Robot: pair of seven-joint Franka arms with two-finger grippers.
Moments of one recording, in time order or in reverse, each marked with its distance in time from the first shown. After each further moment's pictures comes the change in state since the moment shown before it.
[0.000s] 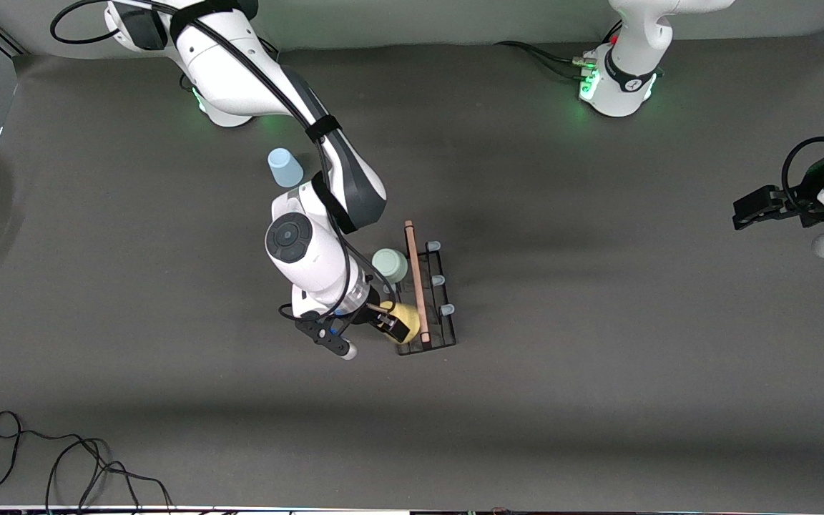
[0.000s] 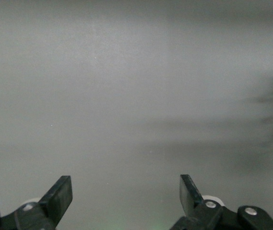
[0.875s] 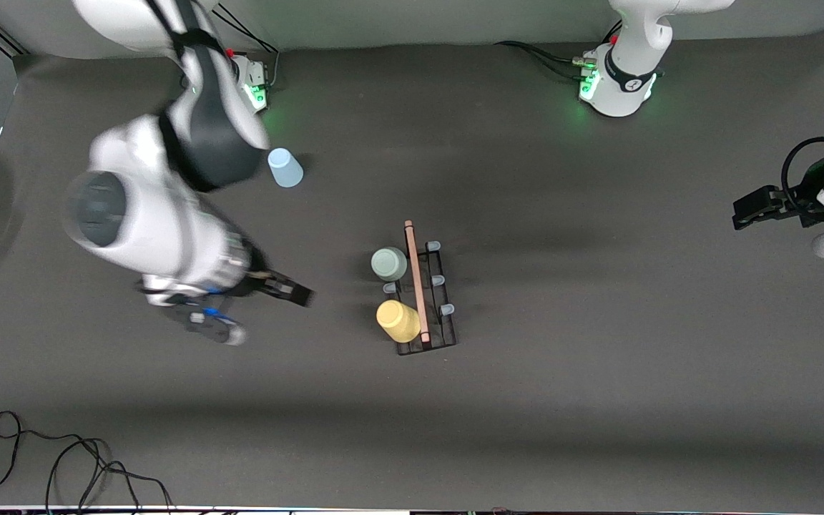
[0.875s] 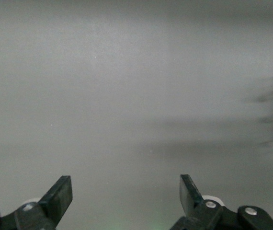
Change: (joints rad) left arm 0.000 0.000 0.000 -0.001 0.000 -0.001 0.000; right arm -0.043 -0.257 -0.284 0.132 -0.003 -0.753 -0.312
